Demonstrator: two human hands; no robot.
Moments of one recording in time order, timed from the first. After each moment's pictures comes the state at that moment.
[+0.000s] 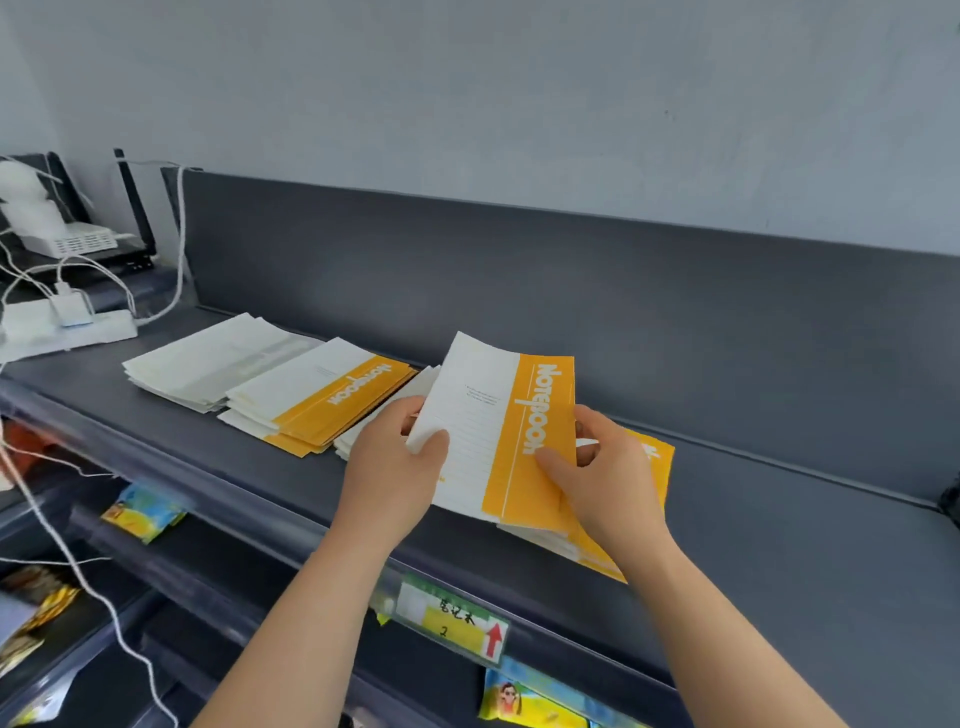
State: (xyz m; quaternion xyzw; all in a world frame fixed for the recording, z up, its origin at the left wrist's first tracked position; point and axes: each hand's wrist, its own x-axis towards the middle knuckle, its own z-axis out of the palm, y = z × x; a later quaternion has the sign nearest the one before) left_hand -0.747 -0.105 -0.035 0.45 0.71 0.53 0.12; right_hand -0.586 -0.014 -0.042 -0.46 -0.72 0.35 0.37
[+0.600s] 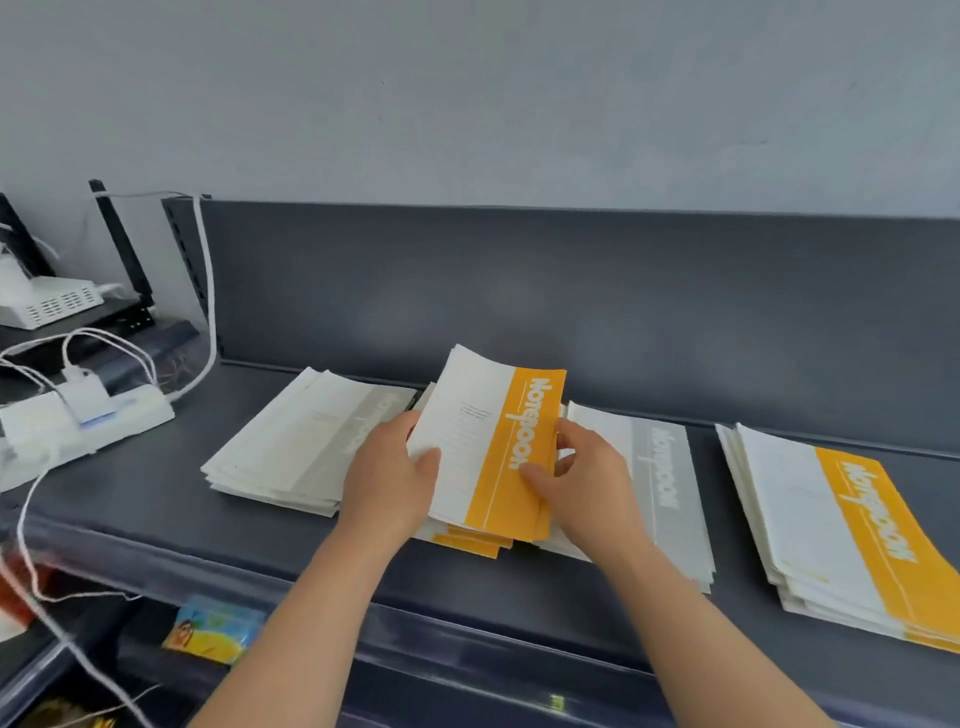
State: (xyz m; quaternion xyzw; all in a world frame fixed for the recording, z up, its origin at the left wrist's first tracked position) left_hand -1.001 -0.077 -0.039 0.53 0.75 0.39 0.09; right_hand -0.831 -0.019 -0.054 -0.53 -0.72 0.29 0.34
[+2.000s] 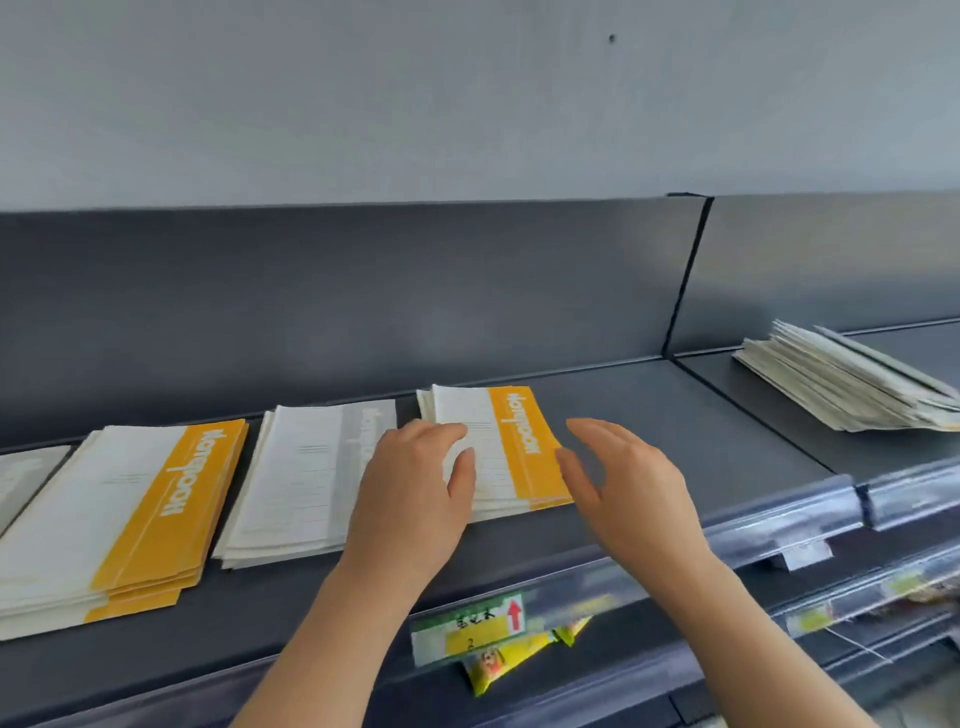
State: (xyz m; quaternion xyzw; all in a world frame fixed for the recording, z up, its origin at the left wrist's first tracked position) left_hand -0.759 -0.082 -0.027 0.76 0.53 0.37 0.06; right_hand -0.576 -0.112 -0.032 -0.69 -0.65 -0.02 0.32
